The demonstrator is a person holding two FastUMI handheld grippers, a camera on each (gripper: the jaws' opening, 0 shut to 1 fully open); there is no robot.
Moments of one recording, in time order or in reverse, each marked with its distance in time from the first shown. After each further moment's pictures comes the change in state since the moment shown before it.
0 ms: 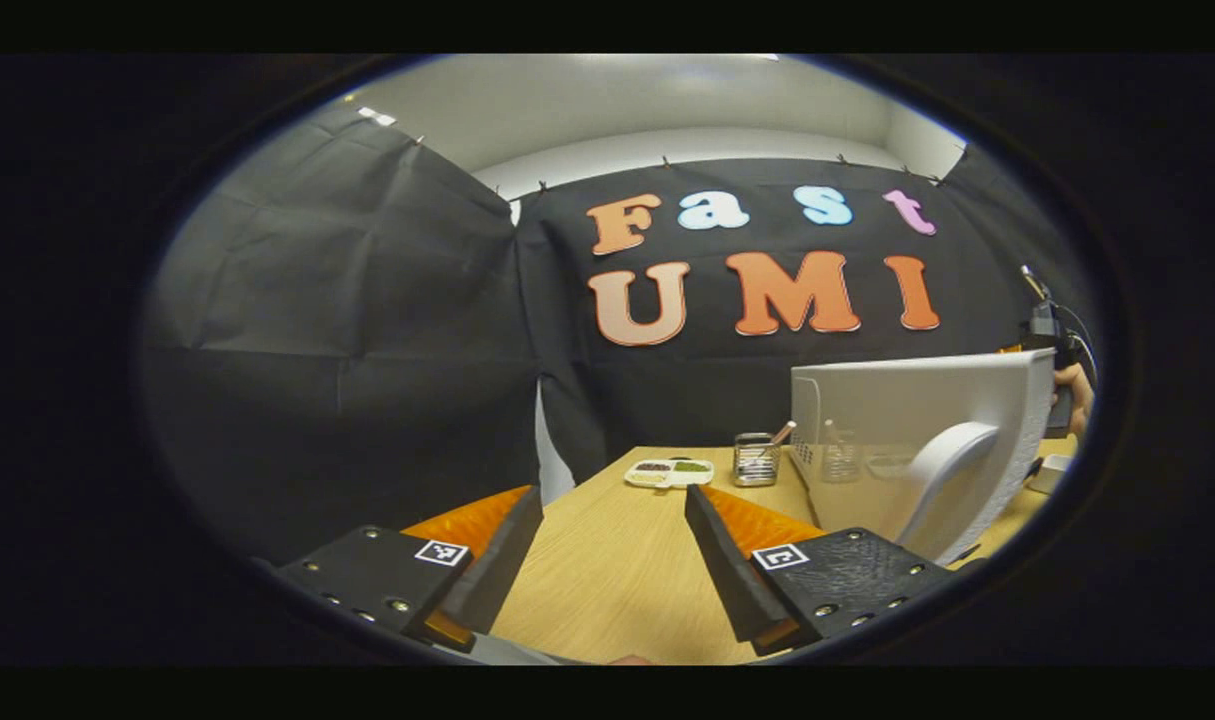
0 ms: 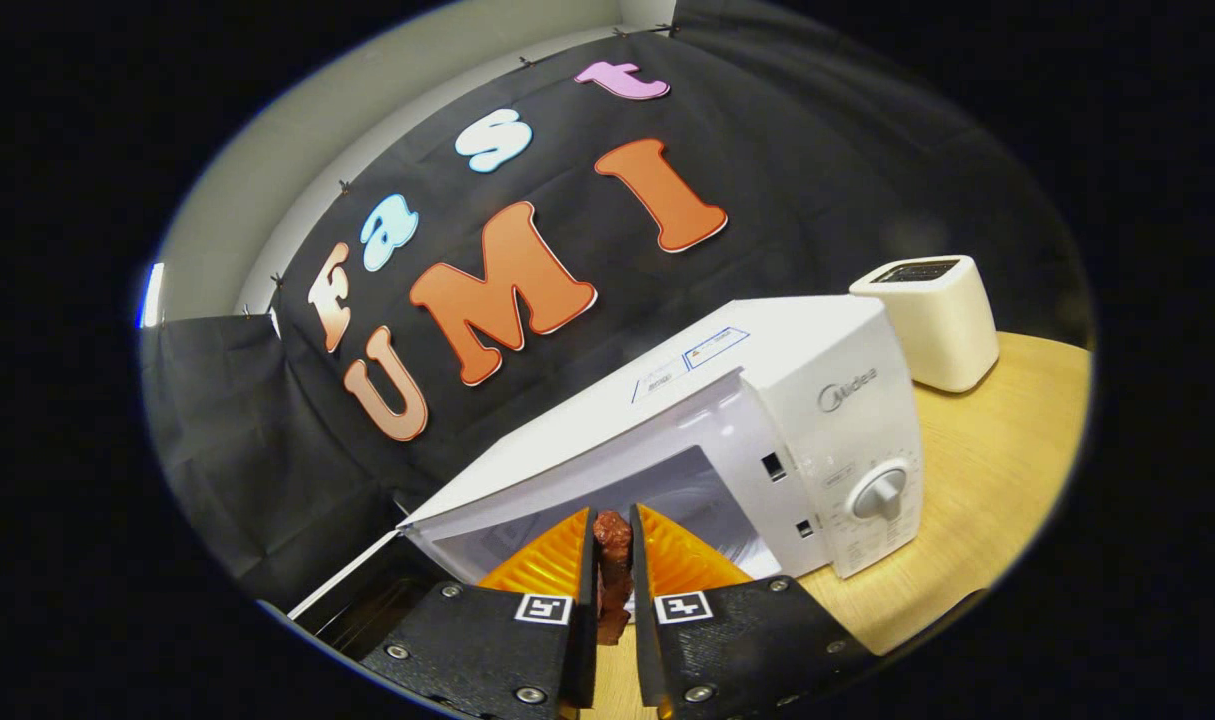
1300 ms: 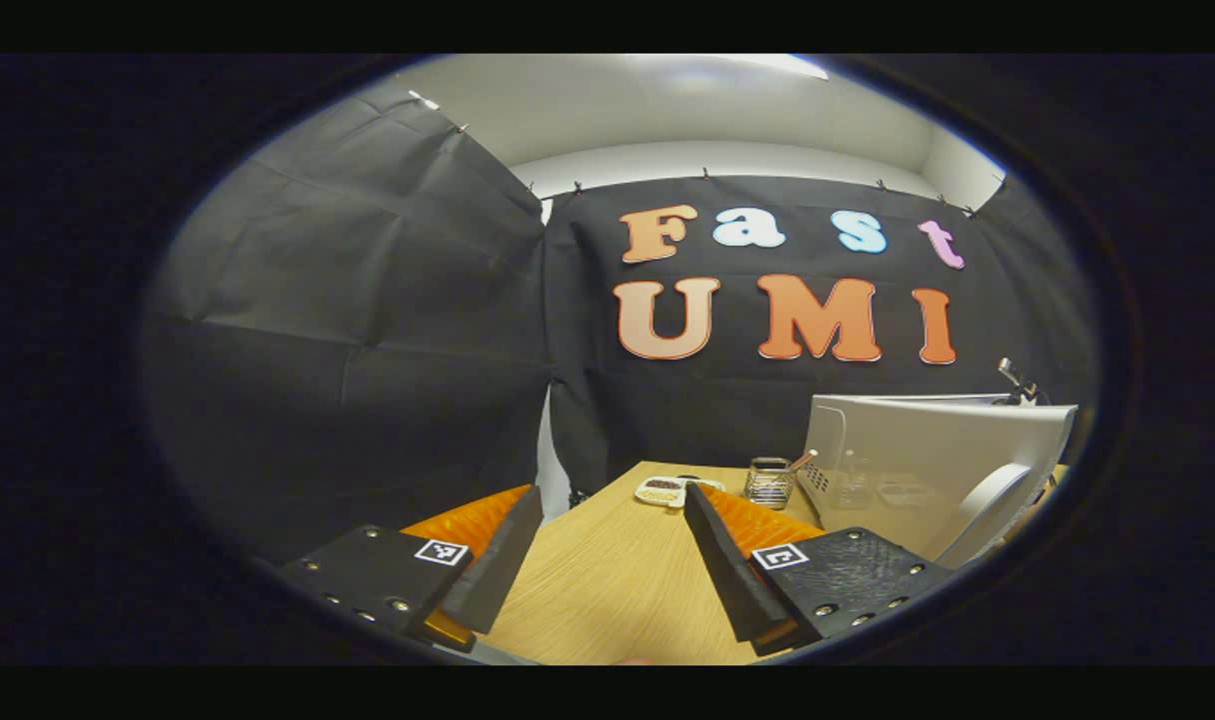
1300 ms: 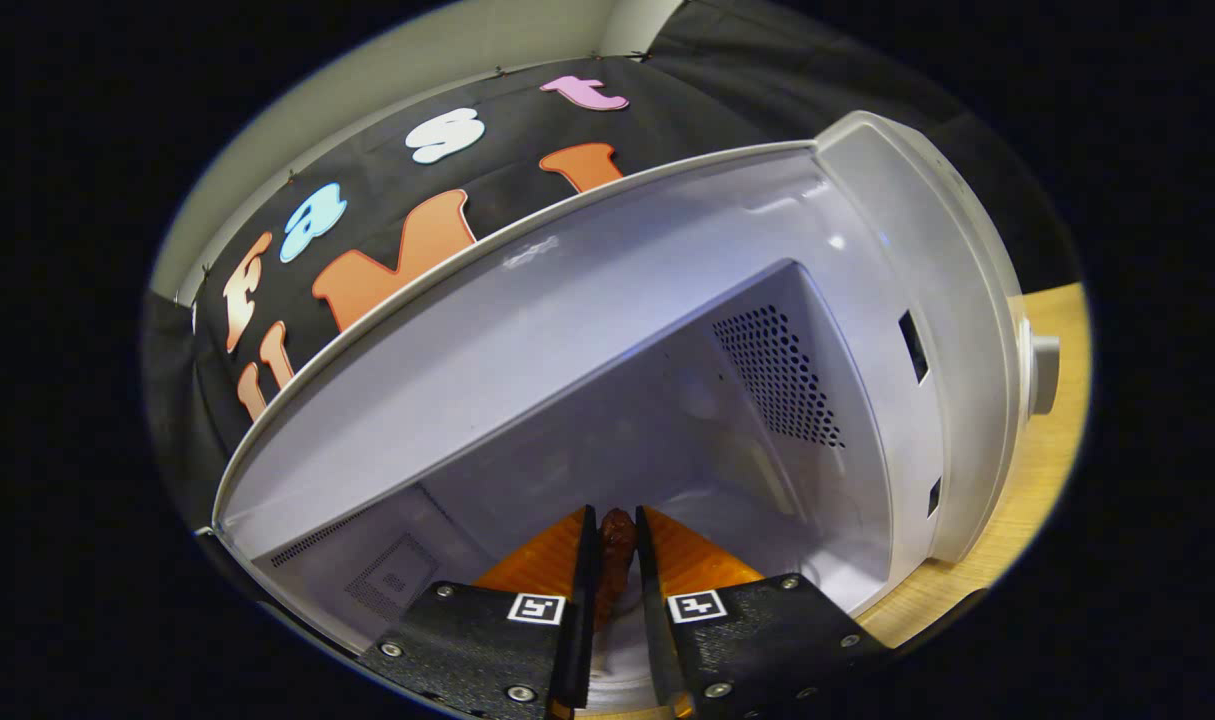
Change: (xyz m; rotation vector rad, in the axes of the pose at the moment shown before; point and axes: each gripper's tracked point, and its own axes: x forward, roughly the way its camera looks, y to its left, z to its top) left arm 0.005 0.030 0.024 -0.123 -0.050 0.003; right arm 0.114 -0.030 -0.046 -0.077 -0.166 -0.281
